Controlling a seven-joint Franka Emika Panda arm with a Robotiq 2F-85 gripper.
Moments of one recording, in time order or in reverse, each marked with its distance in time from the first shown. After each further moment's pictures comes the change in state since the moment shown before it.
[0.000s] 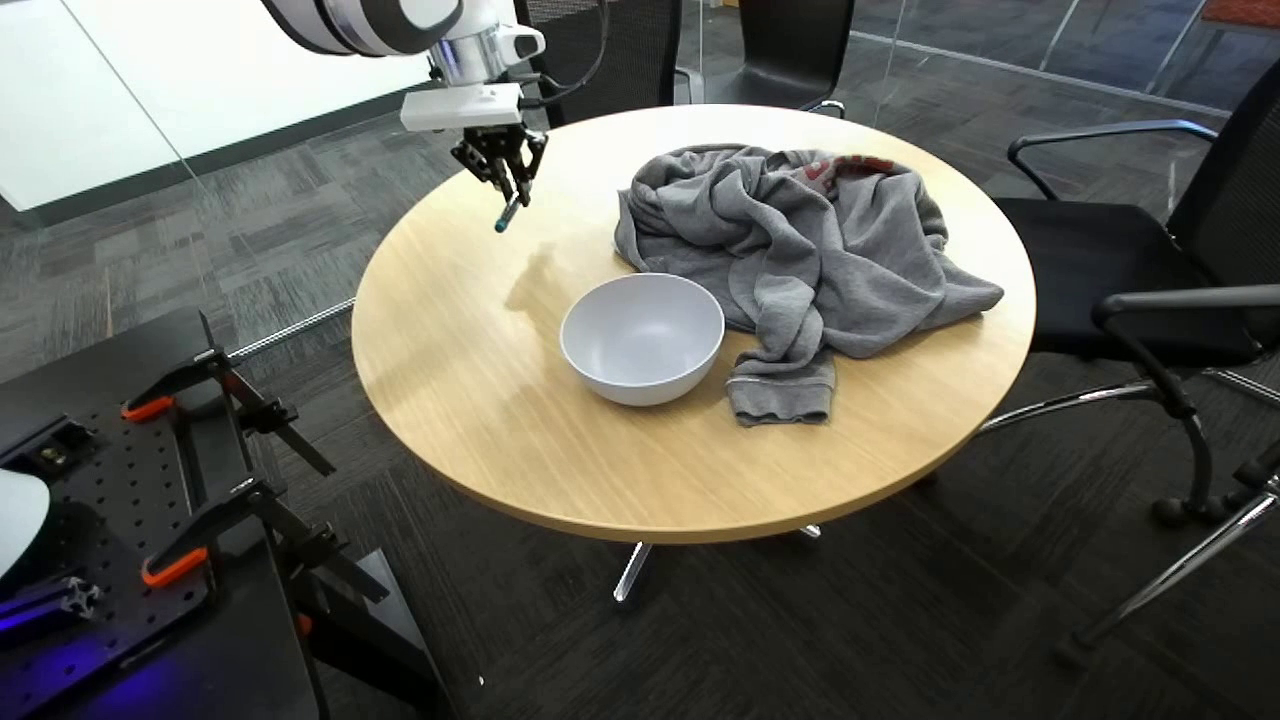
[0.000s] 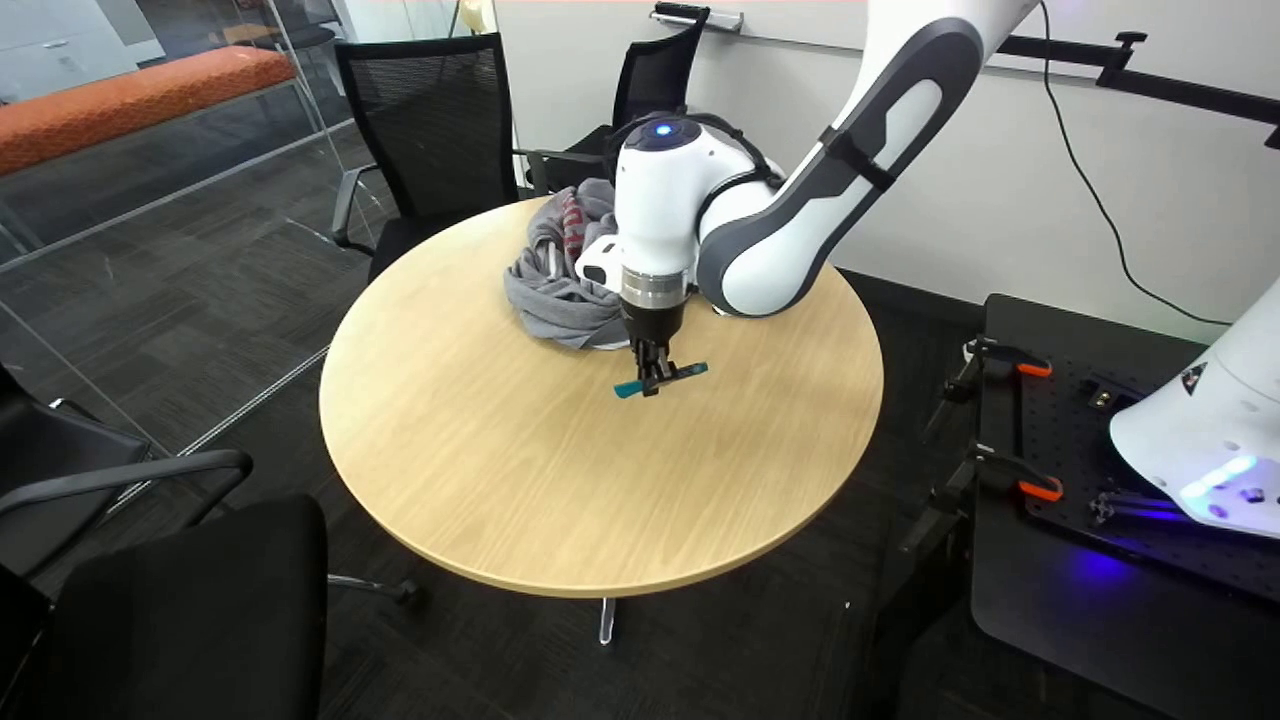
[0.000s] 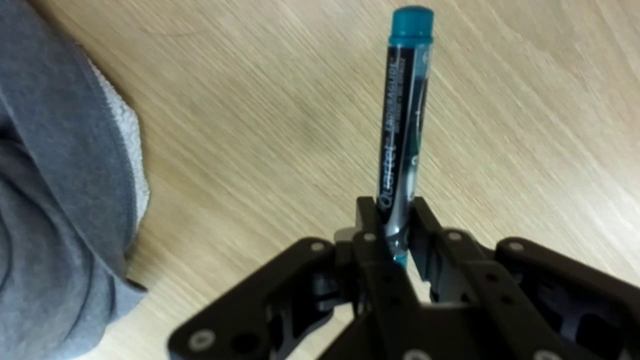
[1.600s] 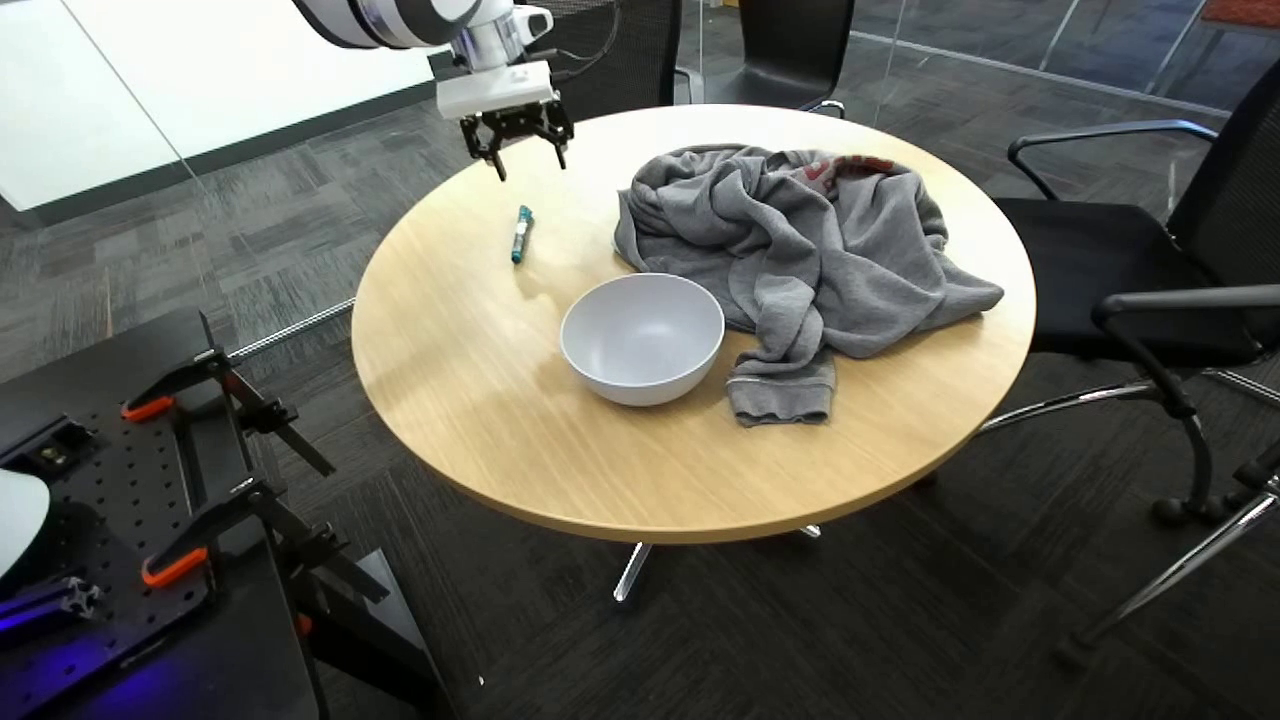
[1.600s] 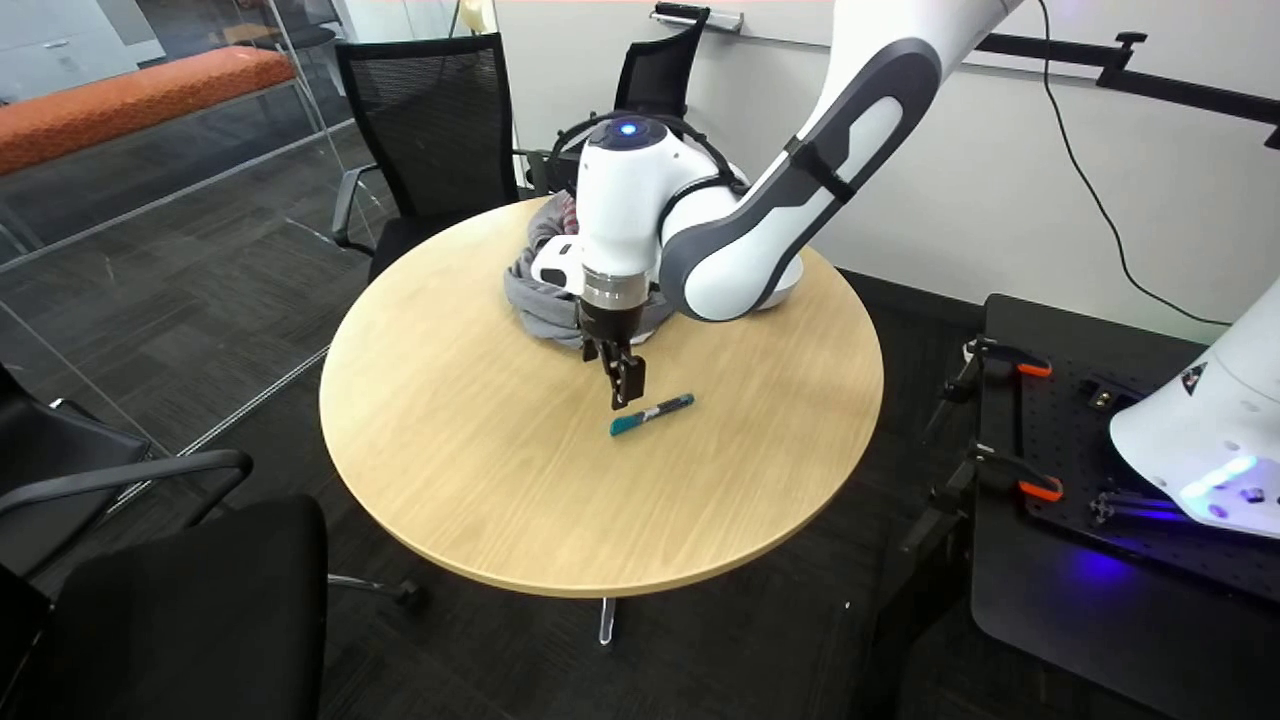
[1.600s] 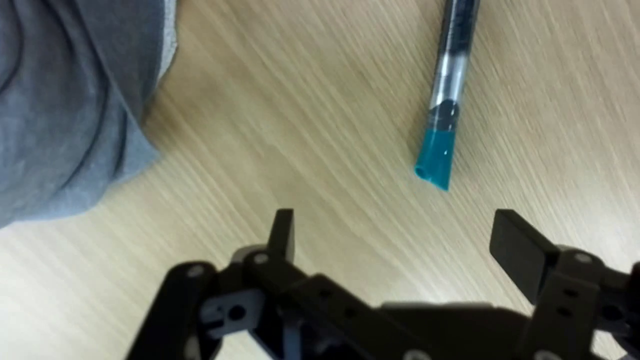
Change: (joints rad) arm -0.006 0.088 0.044 0.162 -0.055 0.000 -0.127
